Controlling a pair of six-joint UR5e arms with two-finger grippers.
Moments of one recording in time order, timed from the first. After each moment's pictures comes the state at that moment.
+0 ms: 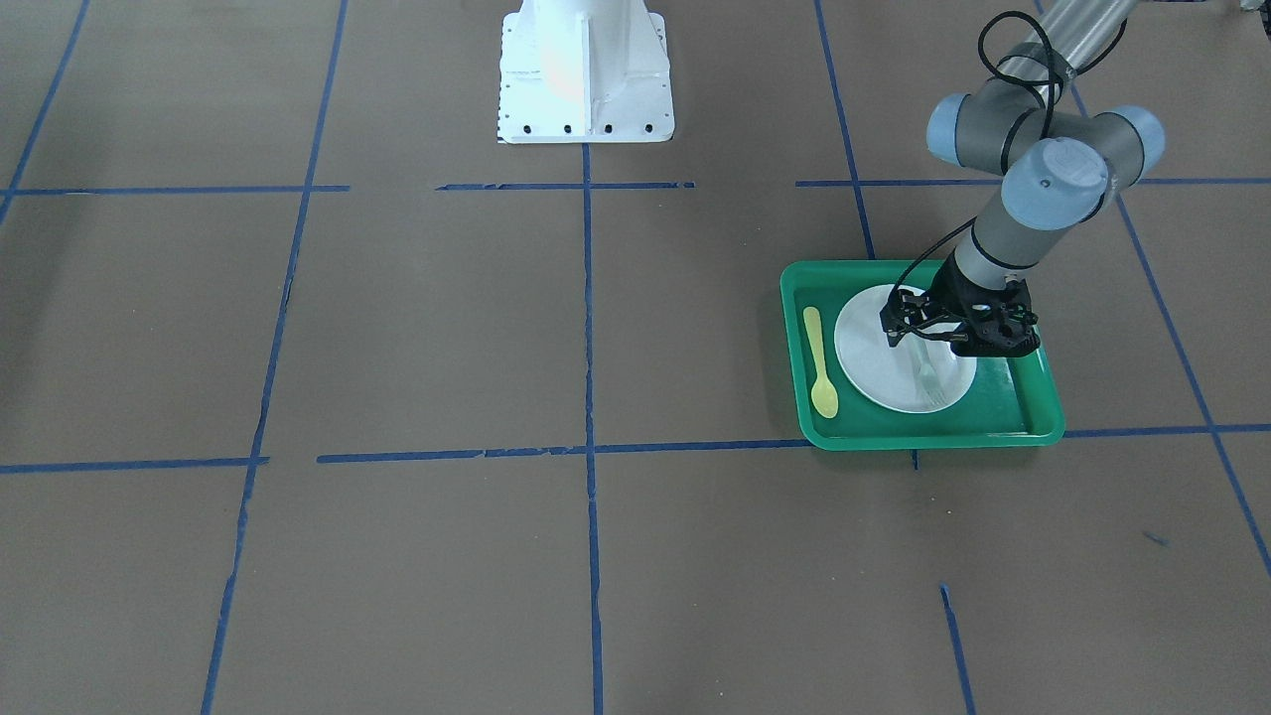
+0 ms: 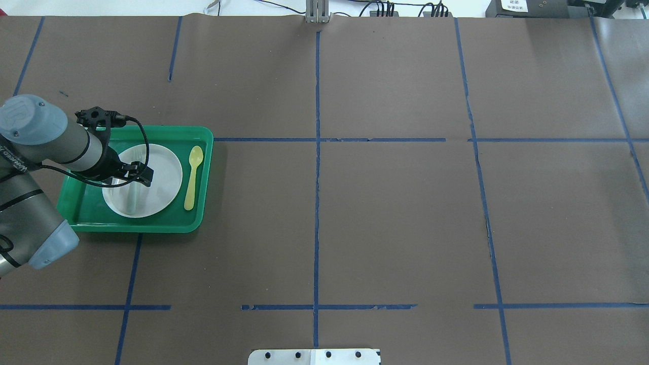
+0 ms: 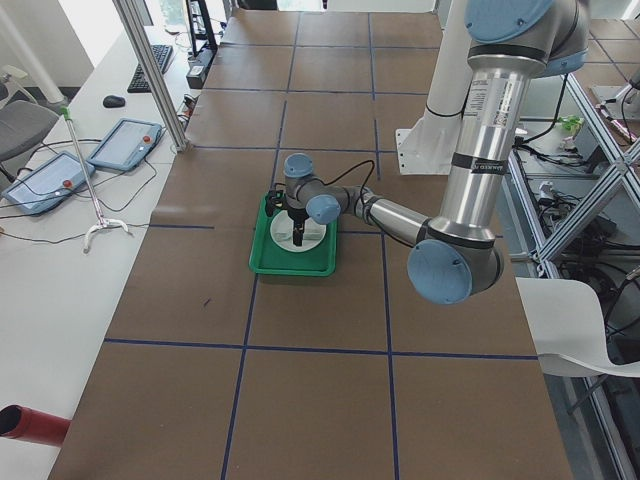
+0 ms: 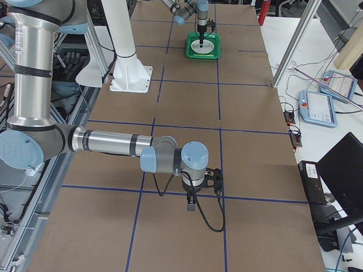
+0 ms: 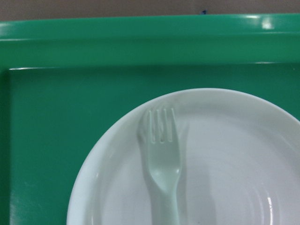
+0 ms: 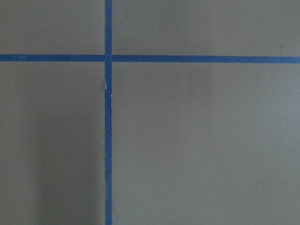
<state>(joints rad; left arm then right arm) -0.78 -1.76 -1.64 -1.97 -2.05 -0.94 1.58 -1.70 1.64 -1.50 2.28 0.01</state>
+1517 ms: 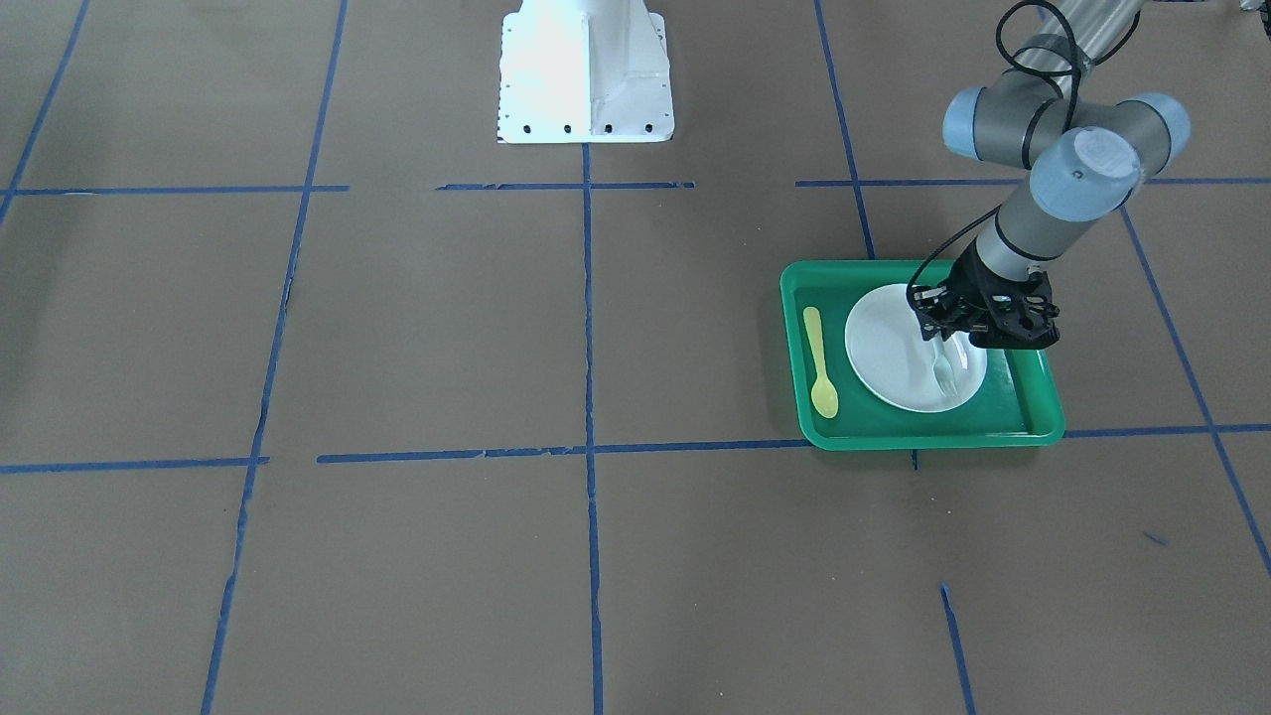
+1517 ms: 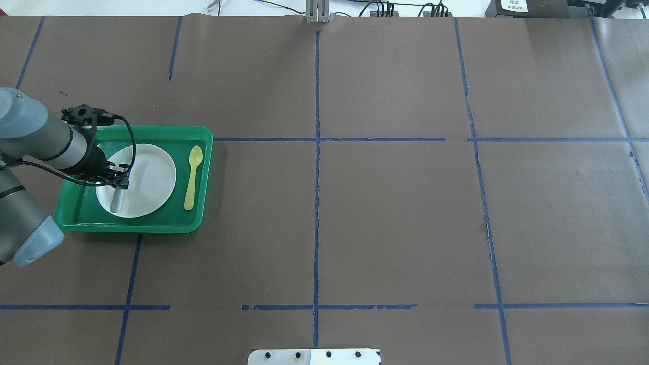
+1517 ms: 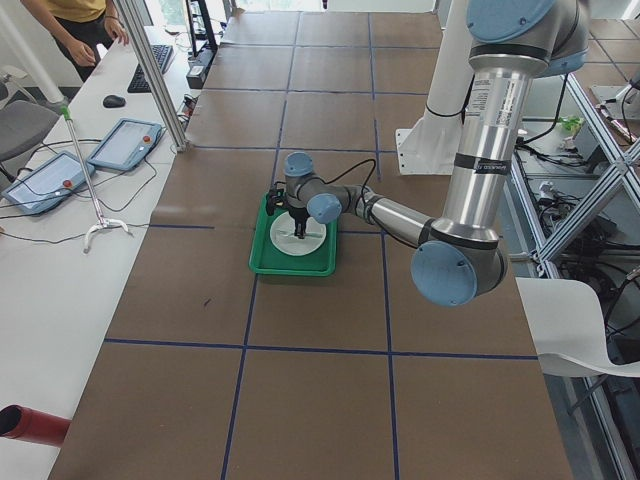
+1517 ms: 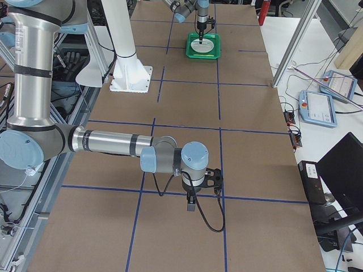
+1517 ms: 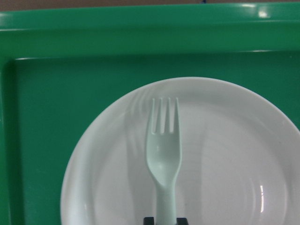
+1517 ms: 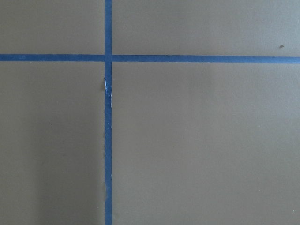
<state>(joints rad) -0.84 -1.71 -1.68 -1.96 -2.13 -0.86 1.58 -1.70 1.64 -1.50 2.28 0.01</state>
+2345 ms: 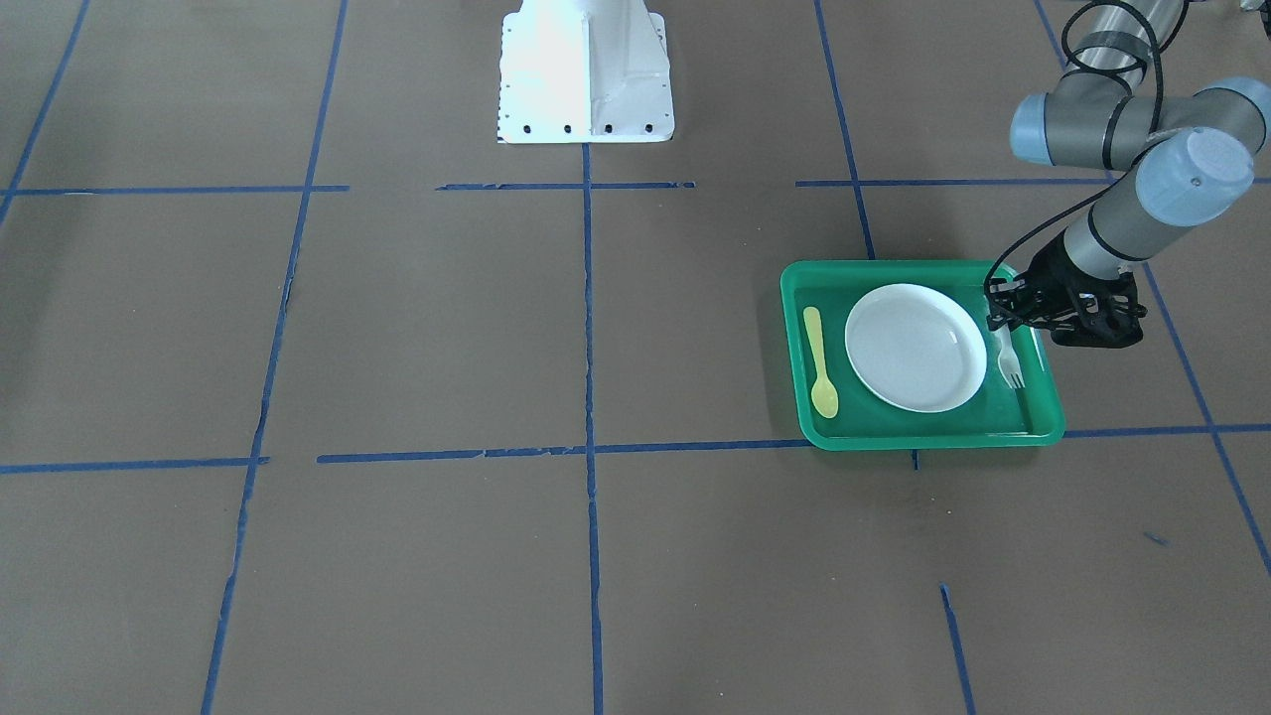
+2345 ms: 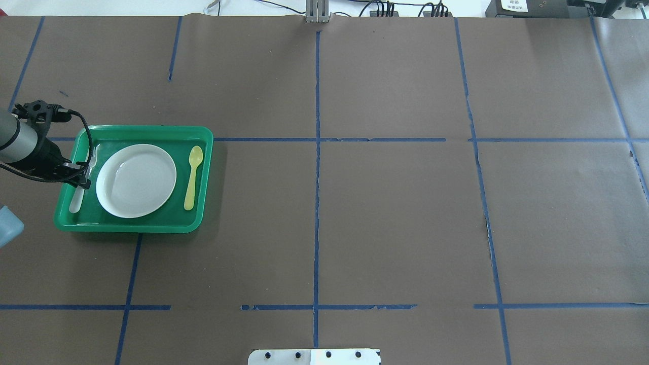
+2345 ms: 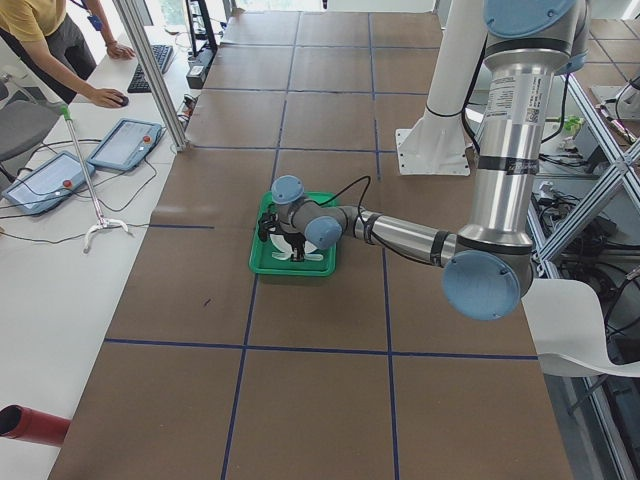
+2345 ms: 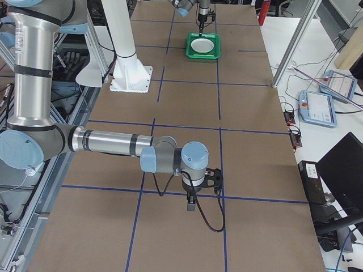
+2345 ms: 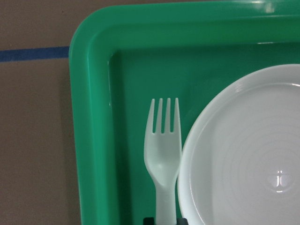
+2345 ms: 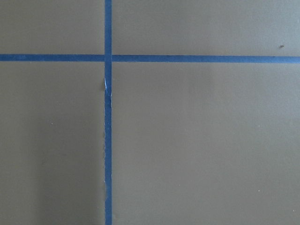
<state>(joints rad) -0.94 -1.65 -1.63 -1.96 -2.23 -0.75 1.58 -1.70 1.64 -1.50 2.28 0.01</state>
